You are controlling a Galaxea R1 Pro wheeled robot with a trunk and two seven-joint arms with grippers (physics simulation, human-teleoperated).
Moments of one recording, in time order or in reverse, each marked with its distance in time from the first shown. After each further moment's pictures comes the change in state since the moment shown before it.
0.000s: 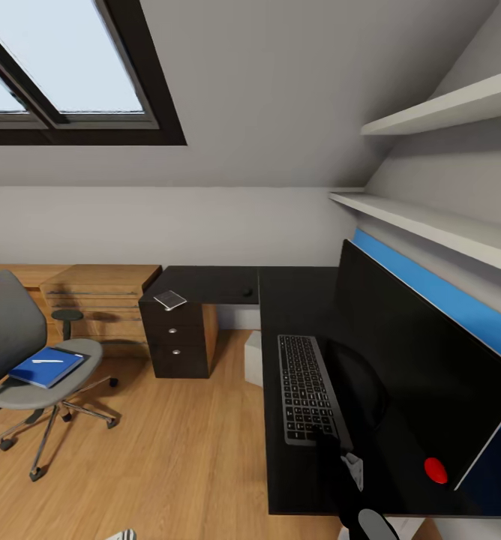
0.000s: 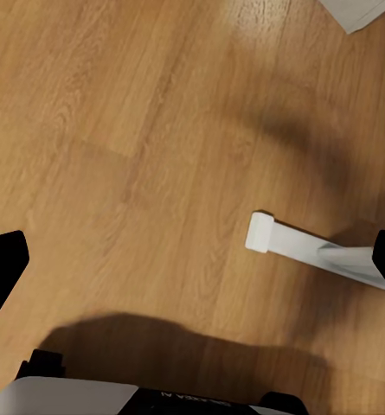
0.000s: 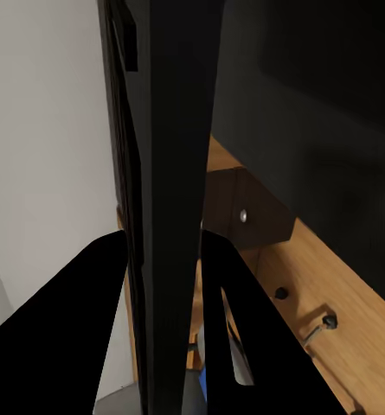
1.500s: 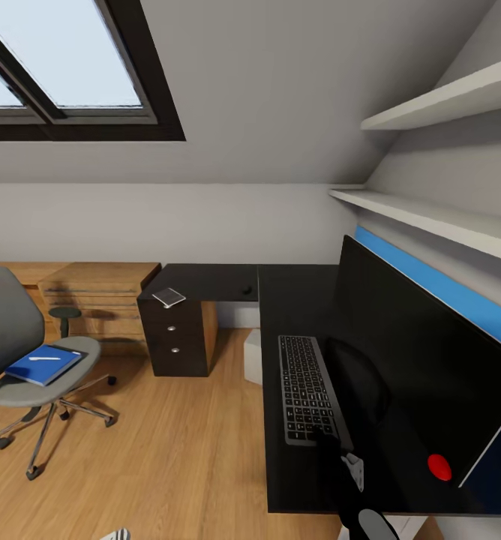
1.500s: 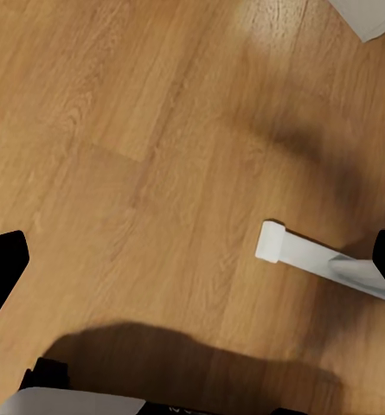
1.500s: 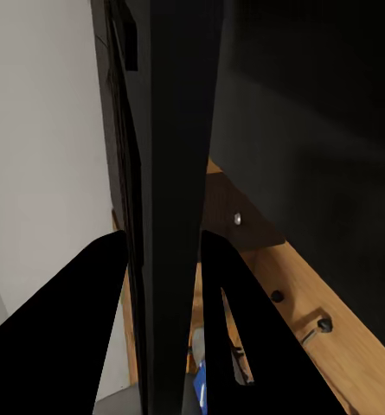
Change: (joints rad) left arm 0.000 0.000 0.031 -0.006 0.000 0.001 0.003; right arm 0.000 0.000 0.000 0.001 0.001 -0.002 -0.001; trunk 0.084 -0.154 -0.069
